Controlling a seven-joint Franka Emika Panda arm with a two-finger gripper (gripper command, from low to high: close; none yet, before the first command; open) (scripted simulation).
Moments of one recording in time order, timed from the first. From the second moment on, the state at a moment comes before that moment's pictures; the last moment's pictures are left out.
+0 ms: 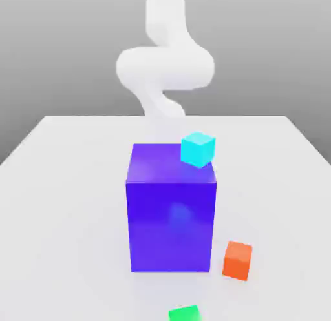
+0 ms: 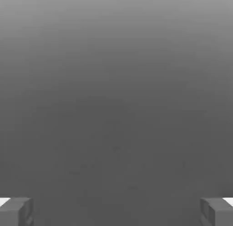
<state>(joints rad) -0.01 -0.71 -0.02 -2.28 0.00 2.32 0.79</state>
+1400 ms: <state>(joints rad) -0.34 0.67 -0.22 -1.97 0.27 2.61 0.55</state>
